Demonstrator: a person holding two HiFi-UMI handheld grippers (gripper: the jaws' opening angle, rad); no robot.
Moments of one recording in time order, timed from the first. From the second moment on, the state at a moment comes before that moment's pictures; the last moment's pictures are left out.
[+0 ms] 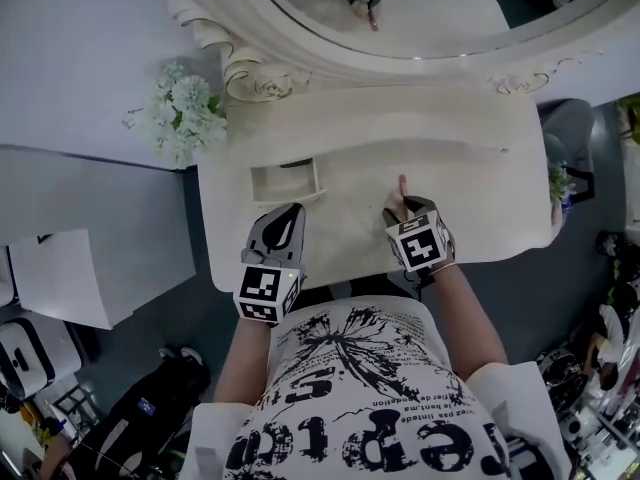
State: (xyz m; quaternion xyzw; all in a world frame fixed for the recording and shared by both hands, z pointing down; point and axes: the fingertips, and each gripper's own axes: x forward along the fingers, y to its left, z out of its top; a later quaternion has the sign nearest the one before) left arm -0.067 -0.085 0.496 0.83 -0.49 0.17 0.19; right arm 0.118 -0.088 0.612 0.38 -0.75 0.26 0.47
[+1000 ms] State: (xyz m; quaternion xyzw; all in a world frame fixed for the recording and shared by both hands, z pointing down) left arm -0.235 -0.034 0.471 0.74 -0.64 0.13 0.19; right arm -0.112 -0.126 0.541 0.25 -0.87 0.15 0.40
